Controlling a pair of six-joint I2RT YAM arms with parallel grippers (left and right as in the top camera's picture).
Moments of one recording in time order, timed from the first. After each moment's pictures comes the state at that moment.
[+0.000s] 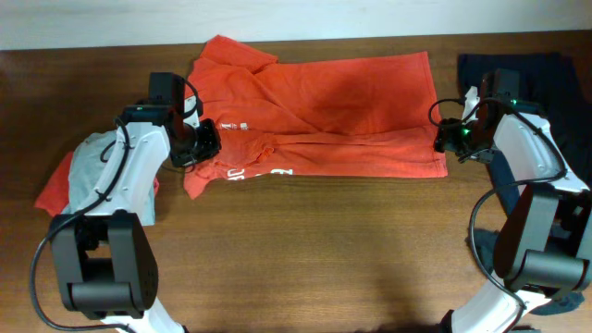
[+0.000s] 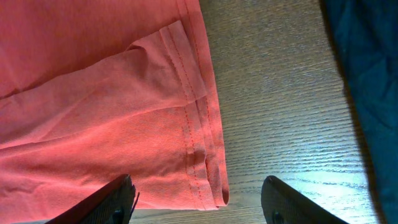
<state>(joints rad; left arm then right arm) -0.04 1.87 1.43 -0.85 0.27 -0.33 -0.23 1.91 1.41 -0.80 -0.13 0.05</state>
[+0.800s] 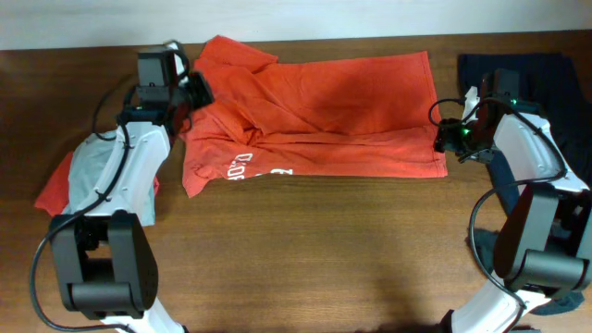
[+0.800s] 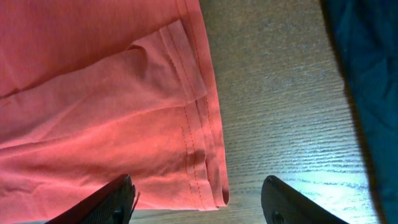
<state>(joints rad) -0.04 1.86 1.44 -0.25 0.12 -0.39 -0.23 1.91 1.41 -0.80 -0.13 0.05</state>
